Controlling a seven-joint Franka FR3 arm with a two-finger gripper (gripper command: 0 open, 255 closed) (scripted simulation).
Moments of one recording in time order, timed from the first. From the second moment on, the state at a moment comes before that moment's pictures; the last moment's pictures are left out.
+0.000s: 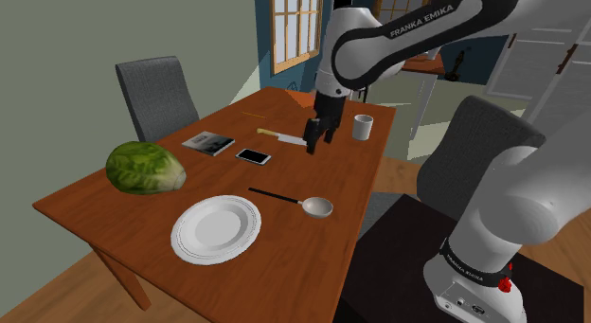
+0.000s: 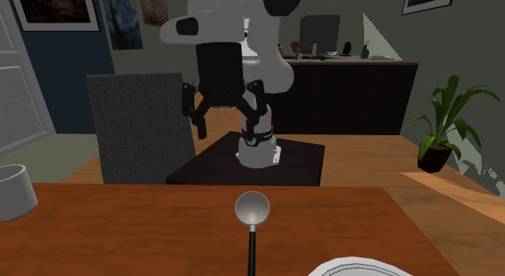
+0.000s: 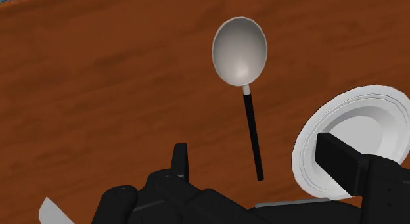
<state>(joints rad) 0.08 -0.43 0.12 -2.53 0.14 2.20 -0.05</state>
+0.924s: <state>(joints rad) 0.15 0.06 0.17 -2.46 0.17 2.62 -0.17</state>
